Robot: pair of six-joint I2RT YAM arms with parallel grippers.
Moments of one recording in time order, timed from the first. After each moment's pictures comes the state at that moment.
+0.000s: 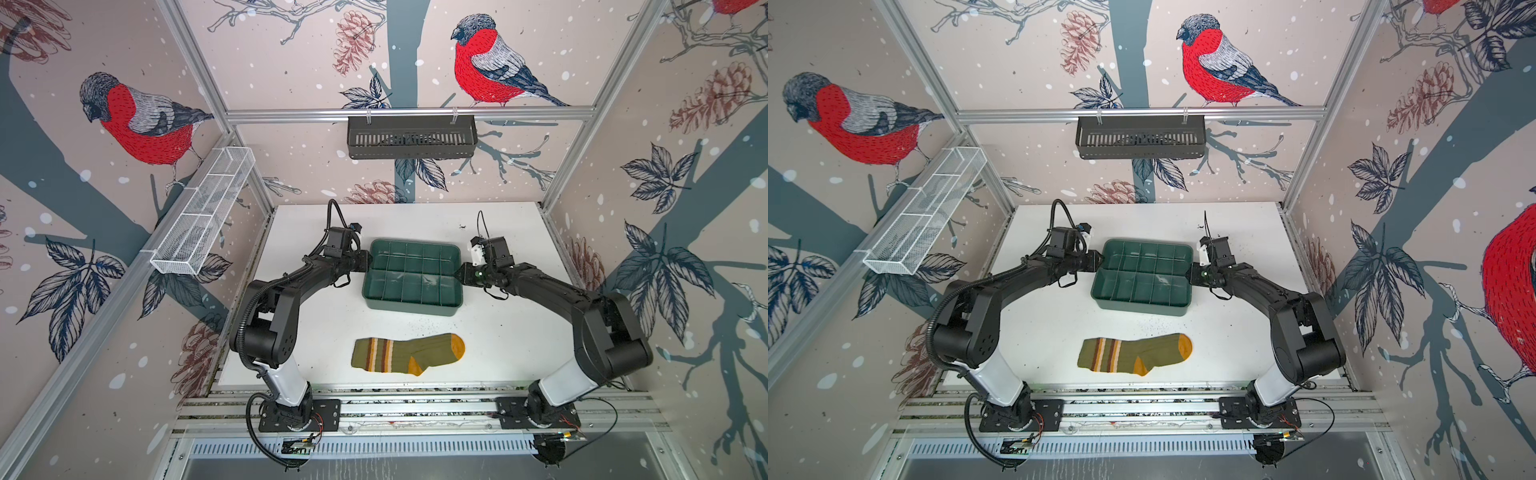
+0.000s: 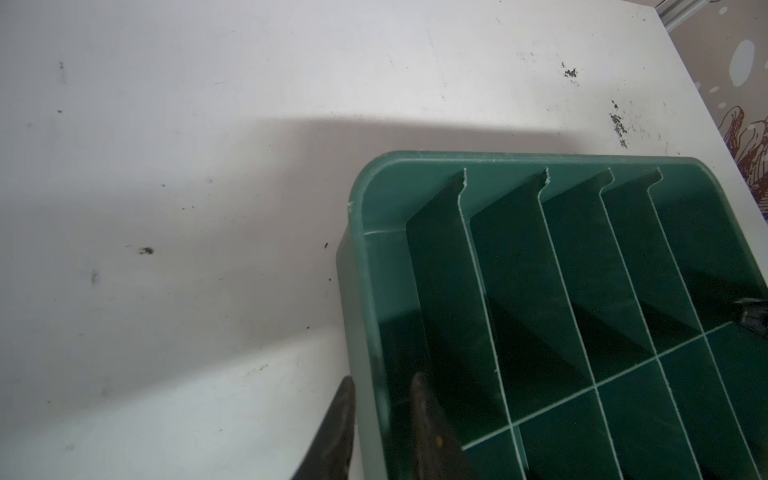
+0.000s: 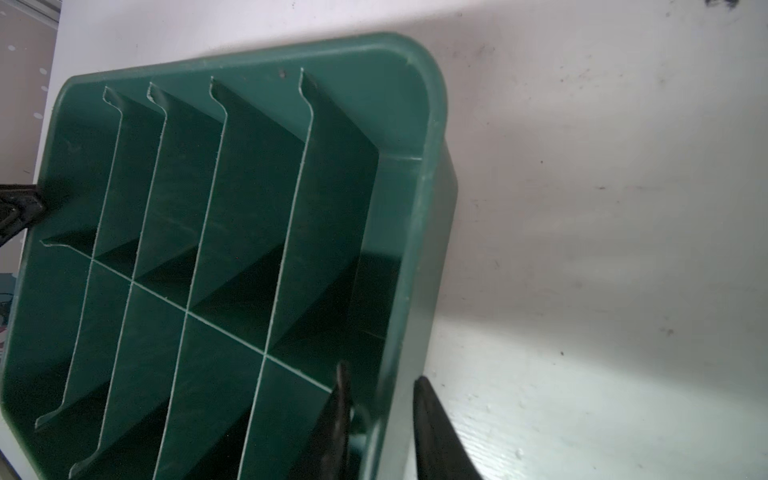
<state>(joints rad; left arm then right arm) -0.26 1.73 1.06 -0.10 0.31 -0.19 0.32 1.59 0.92 -0.22 -0.30 0.37</state>
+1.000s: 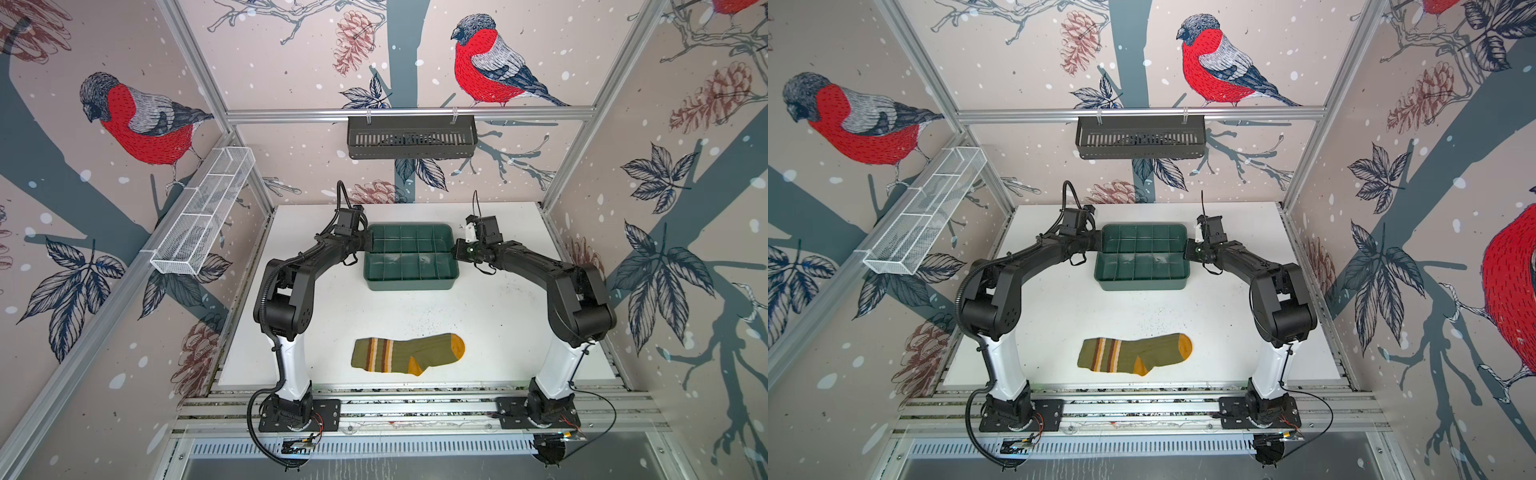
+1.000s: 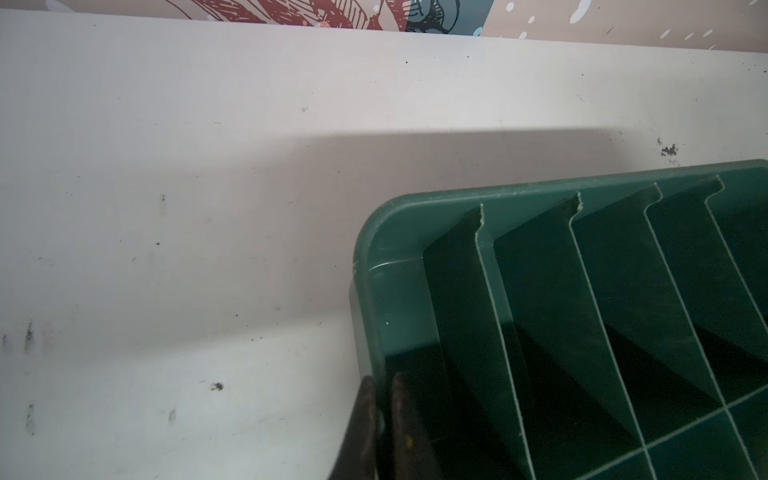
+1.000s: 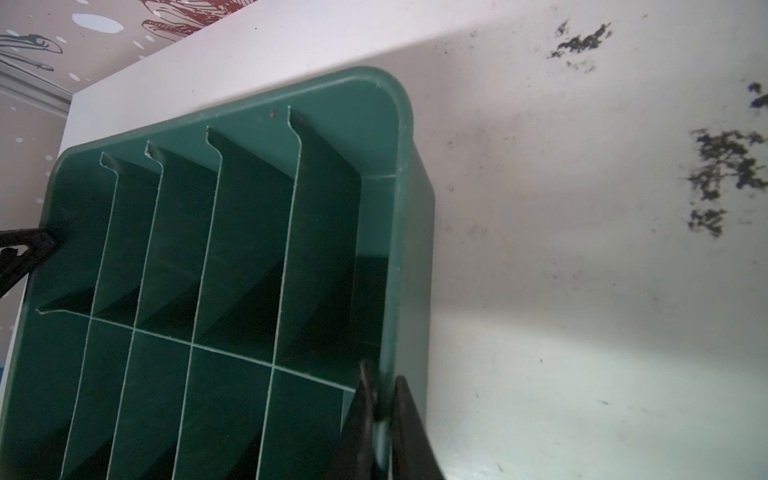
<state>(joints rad) -0.27 1.96 1.37 -0.18 0.14 -0.18 0.28 1.86 1.22 -0.17 -0.27 0.36</state>
